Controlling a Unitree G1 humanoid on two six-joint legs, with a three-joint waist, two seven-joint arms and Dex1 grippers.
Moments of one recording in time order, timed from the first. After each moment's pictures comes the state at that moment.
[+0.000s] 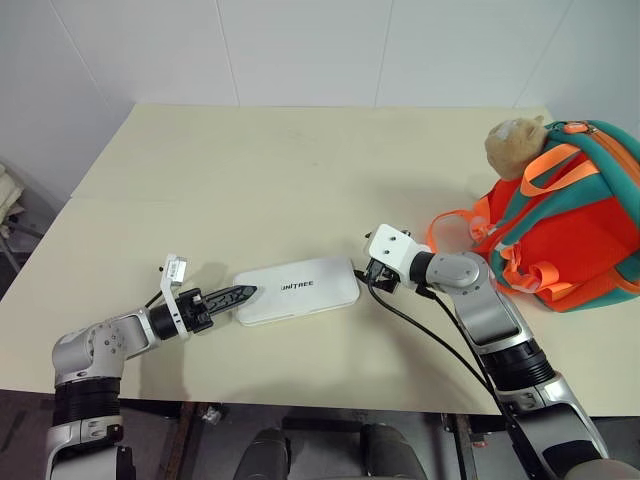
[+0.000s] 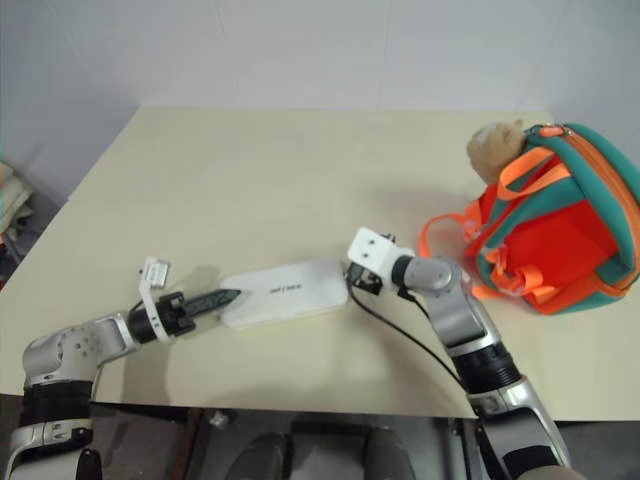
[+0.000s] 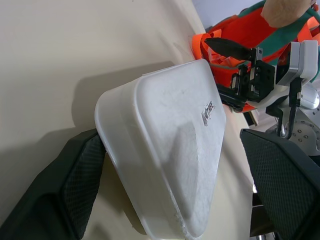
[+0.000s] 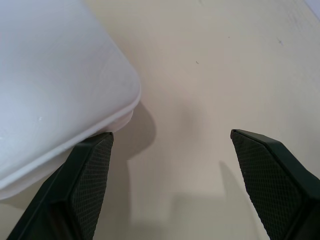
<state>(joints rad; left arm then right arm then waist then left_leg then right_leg) -0.33 0.53 0.30 0.20 -0.69 1.07 -0.91 -0.56 -0.42 0.27 0.03 -0.23 0.35 0.78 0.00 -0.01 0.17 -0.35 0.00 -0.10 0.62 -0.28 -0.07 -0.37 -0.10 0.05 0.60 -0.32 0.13</state>
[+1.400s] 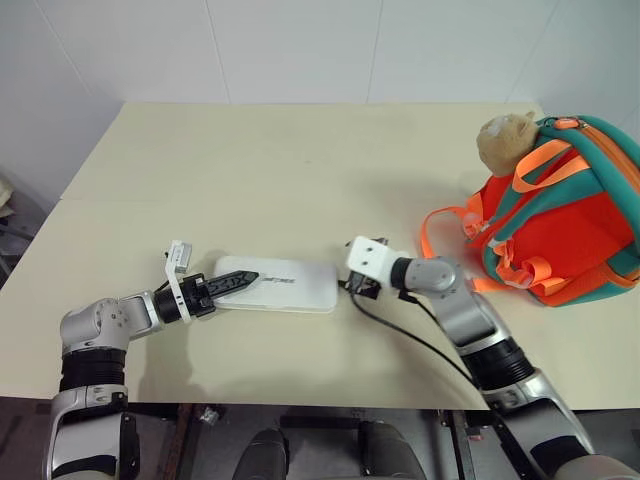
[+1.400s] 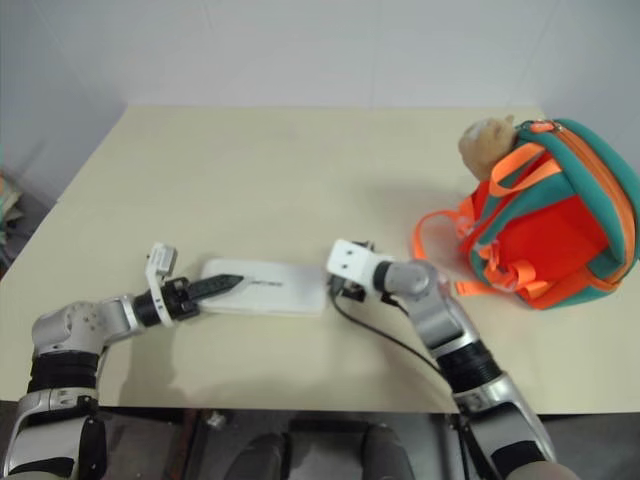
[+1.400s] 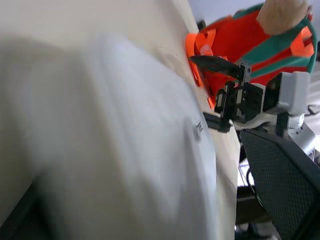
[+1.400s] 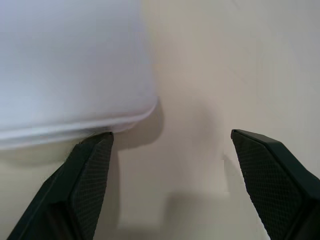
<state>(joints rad) -0.49 0.60 0.24 0.42 -0.66 1.12 -1.01 -0.59 -0.36 0.34 0.06 -0.26 0.29 0.80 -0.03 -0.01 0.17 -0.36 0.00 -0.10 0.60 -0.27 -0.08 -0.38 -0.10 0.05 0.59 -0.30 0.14</state>
